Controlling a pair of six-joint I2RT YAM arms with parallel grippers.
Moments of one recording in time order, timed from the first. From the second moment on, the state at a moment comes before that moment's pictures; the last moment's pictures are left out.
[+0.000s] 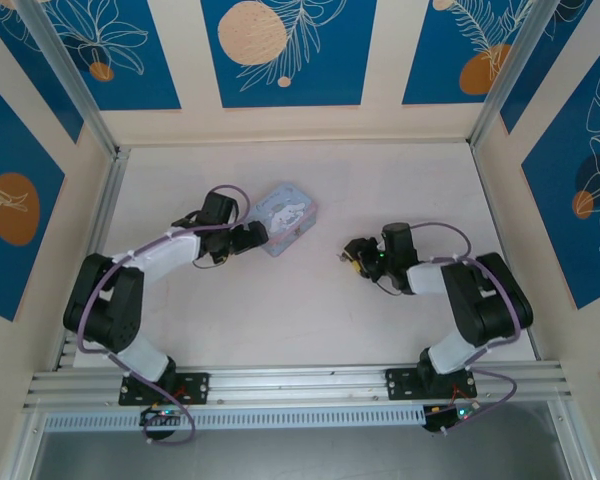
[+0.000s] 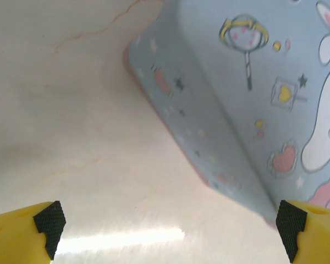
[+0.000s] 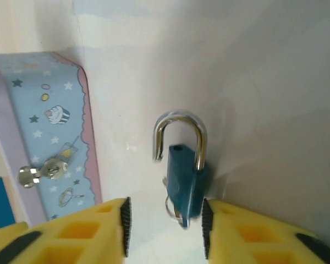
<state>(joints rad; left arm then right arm) -0.39 1.58 0.97 -0.40 0.17 -0.68 0.25 1.54 0.48 0.33 -0.41 1.18</state>
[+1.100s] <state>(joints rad) -0.27 1.23 0.39 0.33 -0.58 0.05 0.16 1.12 0.52 -0.05 0.26 0.43</state>
